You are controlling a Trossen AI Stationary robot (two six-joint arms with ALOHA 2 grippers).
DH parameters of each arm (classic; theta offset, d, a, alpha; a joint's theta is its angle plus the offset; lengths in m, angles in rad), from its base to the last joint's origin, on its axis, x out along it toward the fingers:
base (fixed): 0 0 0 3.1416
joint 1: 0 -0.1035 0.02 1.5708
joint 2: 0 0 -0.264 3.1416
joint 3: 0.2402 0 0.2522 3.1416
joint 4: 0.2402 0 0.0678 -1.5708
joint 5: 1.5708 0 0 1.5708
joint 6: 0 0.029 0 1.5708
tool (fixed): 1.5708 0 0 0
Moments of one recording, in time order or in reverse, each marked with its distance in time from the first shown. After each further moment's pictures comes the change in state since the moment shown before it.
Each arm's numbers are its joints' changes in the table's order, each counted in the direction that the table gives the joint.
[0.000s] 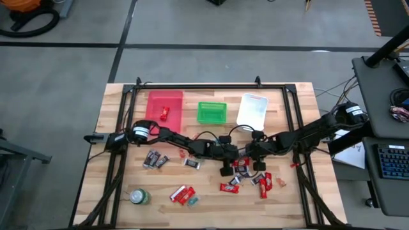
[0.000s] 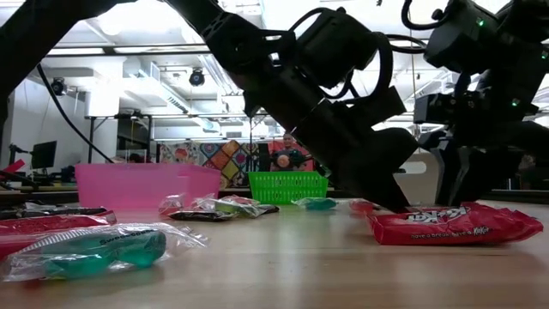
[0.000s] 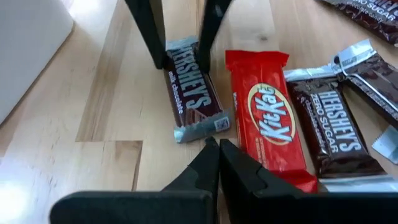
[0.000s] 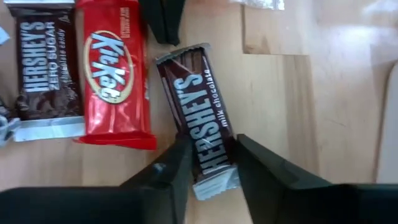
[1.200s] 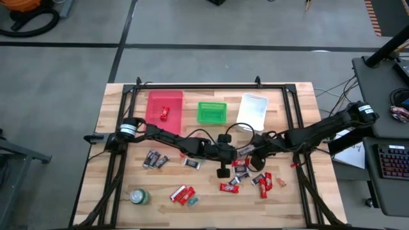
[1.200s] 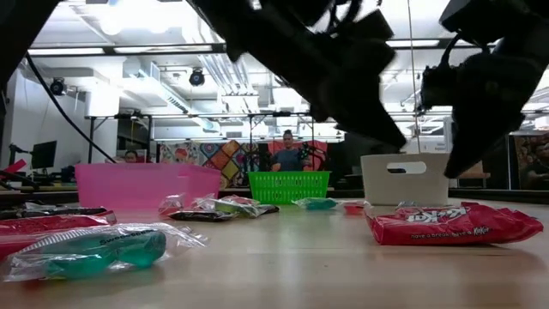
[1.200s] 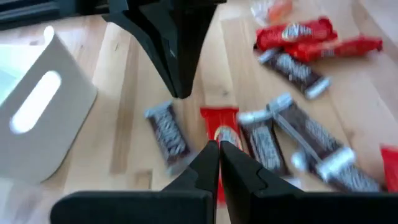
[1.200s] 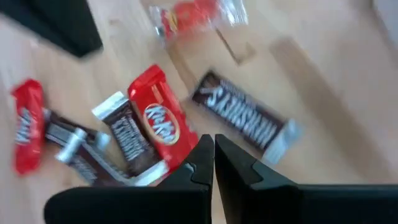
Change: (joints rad) left arm 0.038 -0.164 -0.042 0.004 0.000 0.079; right arm -0.020 -0.312 -0.012 0.058 -0.081 0.643
